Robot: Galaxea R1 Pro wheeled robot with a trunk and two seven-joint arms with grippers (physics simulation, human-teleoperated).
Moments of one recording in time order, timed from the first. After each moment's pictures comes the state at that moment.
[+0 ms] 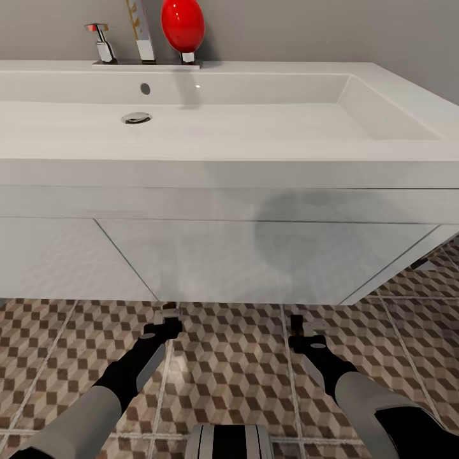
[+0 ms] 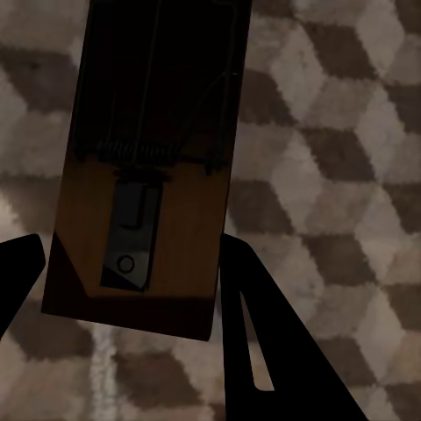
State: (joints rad) left arm -0.69 0.02 -0.33 -0.65 0.38 0.23 0.31; right arm -0.83 0.00 0.11 -0.17 -0.04 0.05 -0.20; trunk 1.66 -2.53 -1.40
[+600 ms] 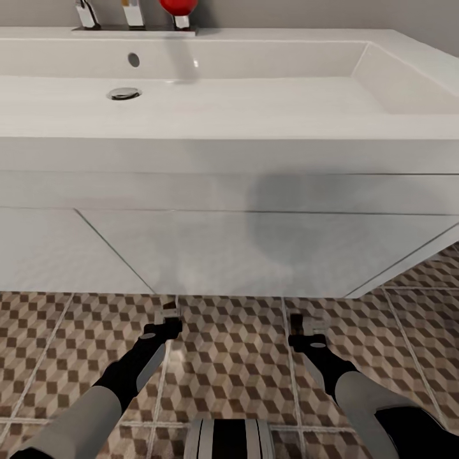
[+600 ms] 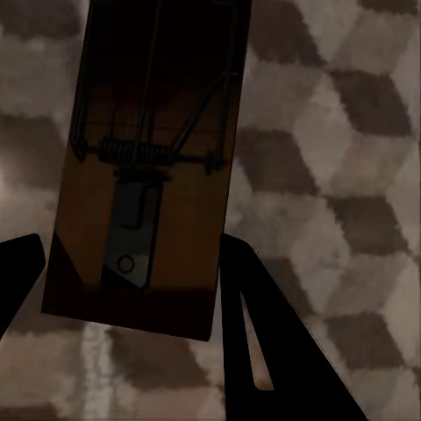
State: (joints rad) left arm -0.69 0.02 -0.33 -0.65 0.38 0.23 0.31; right arm -0.83 0.00 0.11 -0.18 -0.04 0.04 -0.21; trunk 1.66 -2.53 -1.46
